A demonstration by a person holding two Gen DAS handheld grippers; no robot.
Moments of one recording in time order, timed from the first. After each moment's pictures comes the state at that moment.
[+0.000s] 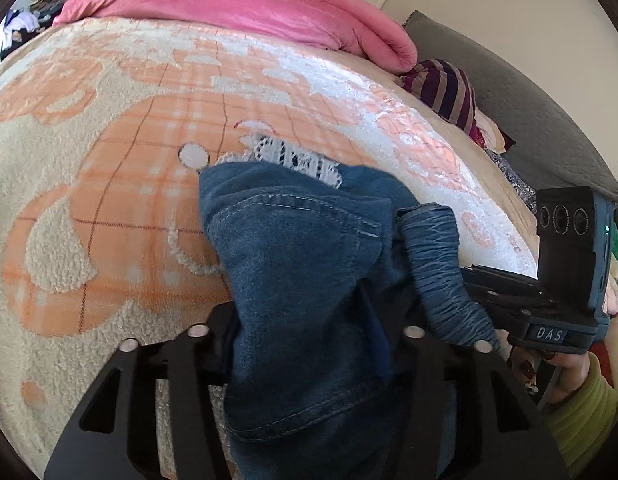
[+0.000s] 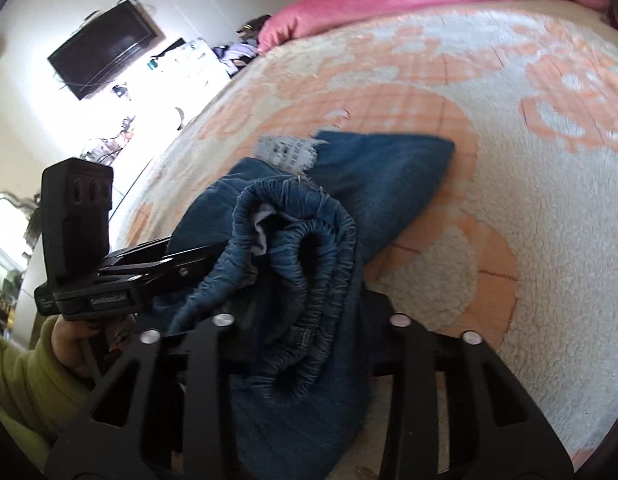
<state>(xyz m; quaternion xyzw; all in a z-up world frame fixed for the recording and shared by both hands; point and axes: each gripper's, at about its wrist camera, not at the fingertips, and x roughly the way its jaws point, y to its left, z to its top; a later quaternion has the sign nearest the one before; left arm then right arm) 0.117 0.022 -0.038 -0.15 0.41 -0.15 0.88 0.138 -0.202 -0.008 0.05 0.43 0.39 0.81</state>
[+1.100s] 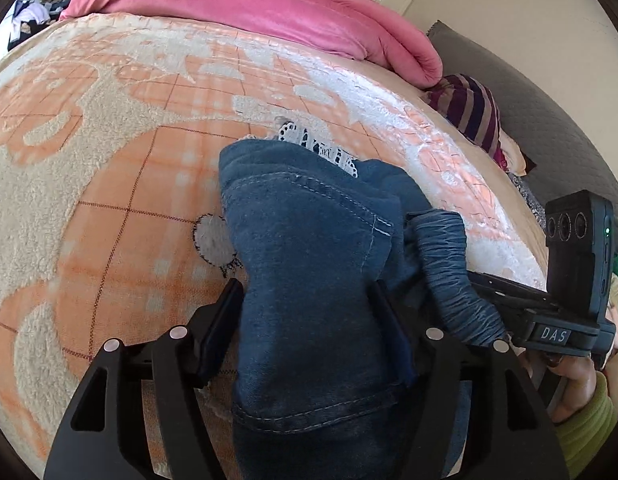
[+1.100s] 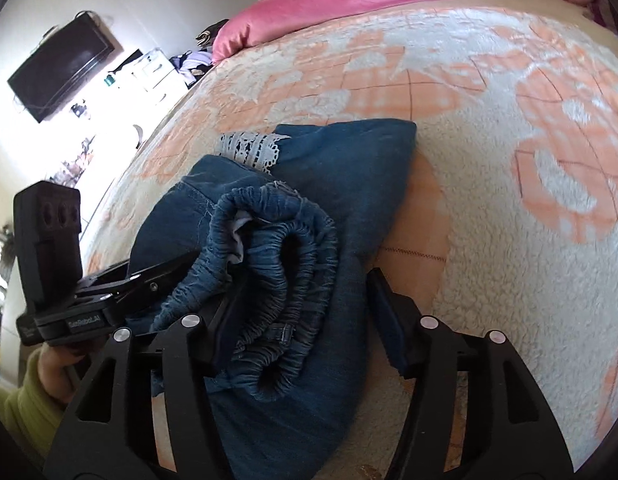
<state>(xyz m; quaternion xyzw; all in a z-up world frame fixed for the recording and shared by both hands) 0.198 0.045 -0.050 -0.16 0.42 -0.12 0.89 0.223 -0.185 -0.018 0.07 0.46 0.32 0.82</state>
